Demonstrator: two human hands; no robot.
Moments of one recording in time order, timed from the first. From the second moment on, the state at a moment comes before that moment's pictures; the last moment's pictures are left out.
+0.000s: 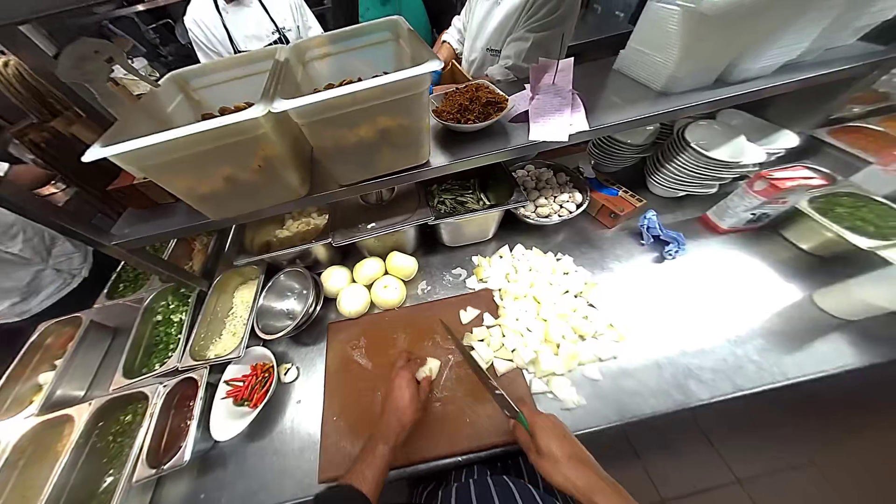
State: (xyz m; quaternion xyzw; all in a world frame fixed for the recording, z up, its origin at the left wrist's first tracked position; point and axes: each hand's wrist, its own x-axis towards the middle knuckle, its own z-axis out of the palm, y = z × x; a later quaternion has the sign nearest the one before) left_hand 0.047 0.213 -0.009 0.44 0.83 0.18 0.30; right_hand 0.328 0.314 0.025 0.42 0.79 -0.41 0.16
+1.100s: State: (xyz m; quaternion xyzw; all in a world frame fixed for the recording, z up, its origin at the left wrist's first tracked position) left_hand 0.074 0.163 -0.059 0.51 0.80 0.29 0.04; right_hand 0.294 0.299 0.004 0.33 0.85 -0.38 0.16
